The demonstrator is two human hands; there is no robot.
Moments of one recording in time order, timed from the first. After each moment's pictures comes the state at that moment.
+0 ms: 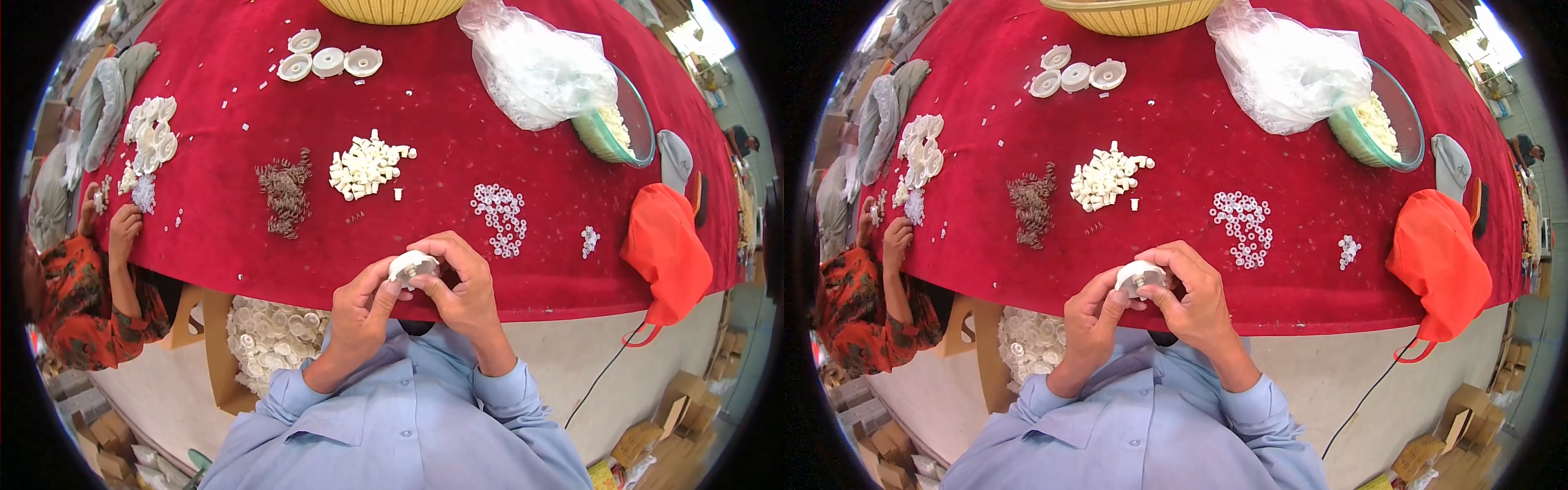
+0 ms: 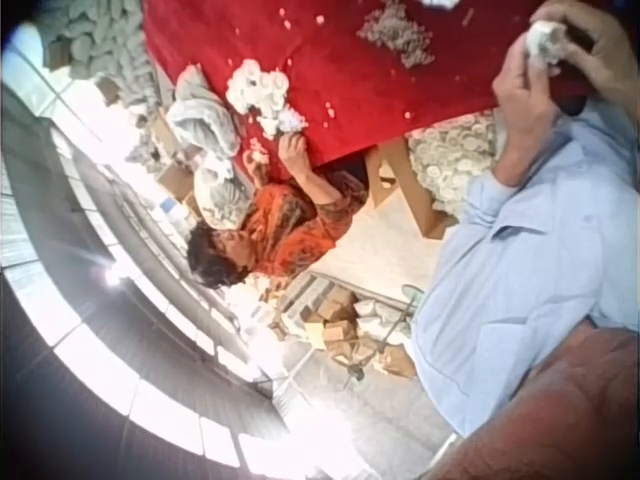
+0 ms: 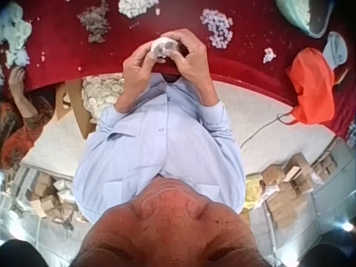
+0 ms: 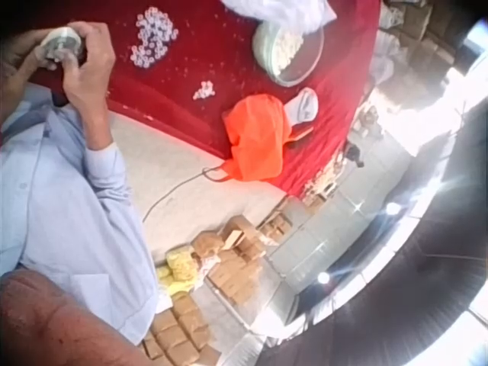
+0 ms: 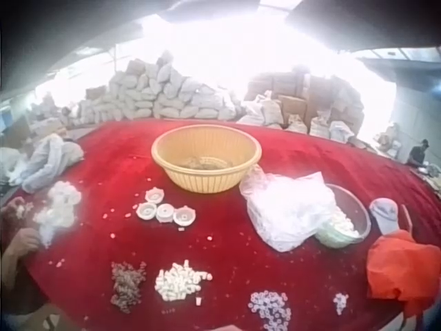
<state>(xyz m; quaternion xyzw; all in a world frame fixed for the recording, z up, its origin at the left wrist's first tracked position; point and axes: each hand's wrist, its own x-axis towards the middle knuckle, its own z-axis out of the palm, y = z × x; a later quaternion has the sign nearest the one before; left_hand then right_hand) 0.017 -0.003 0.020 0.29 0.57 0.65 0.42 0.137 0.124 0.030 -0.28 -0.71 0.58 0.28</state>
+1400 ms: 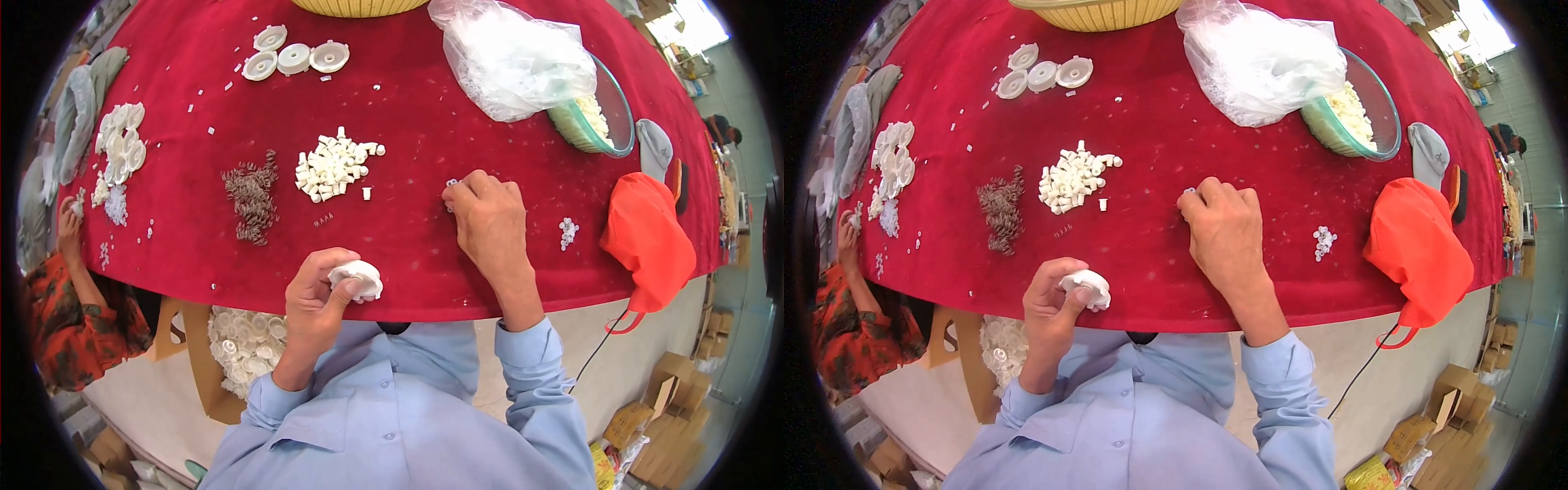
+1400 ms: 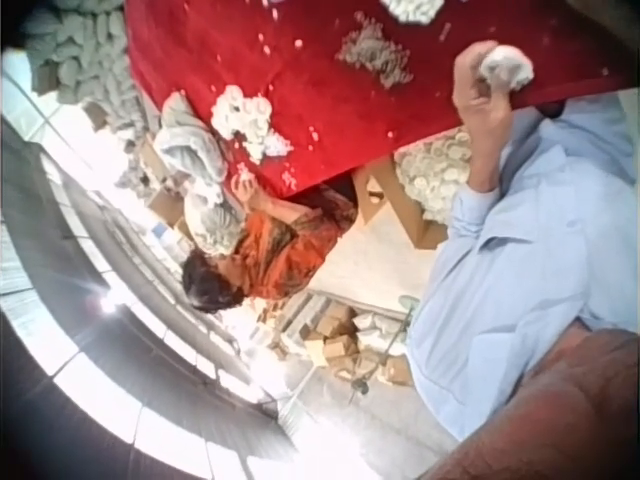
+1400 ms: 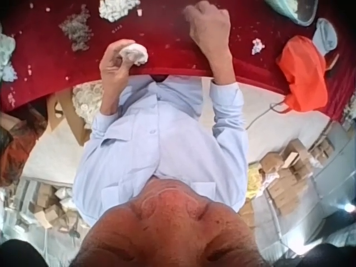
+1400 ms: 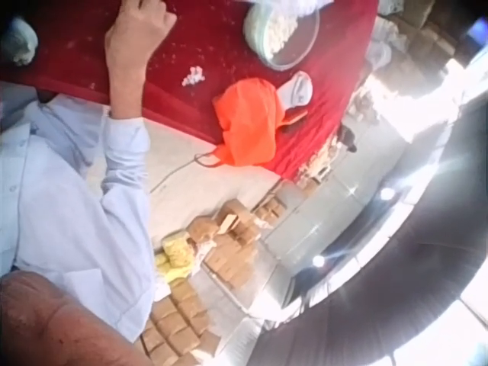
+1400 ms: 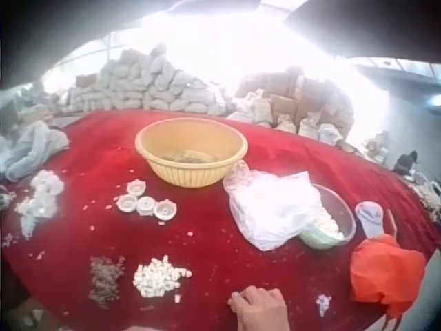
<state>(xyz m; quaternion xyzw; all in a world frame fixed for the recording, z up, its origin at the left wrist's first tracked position) -0.009 -0.007 0.006 0.29 0.53 0.68 0.42 0.148 0.213 0.032 -0.28 -0.94 0.06 0.20</state>
